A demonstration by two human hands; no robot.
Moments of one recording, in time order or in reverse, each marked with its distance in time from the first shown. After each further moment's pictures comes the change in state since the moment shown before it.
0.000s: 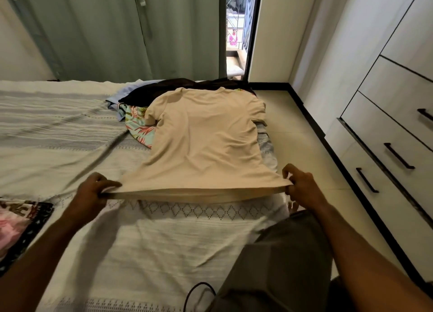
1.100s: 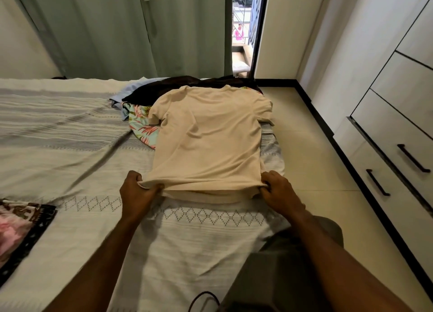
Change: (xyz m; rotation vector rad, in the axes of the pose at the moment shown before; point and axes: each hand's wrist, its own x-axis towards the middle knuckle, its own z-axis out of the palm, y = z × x) left_hand 0.018 0.103 0.060 -0.481 0.232 -0.427; right_hand 0.027 -0.030 0.069 0.024 0.055 -0.264
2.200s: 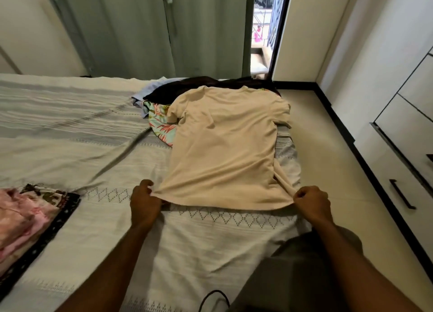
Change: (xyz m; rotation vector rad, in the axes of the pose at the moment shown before) left_hand -0.017 -0.029 -0.010 0.140 -0.009 -0.151; right_hand -0.015 0.013 -0.017 -0.086 0.035 0.665
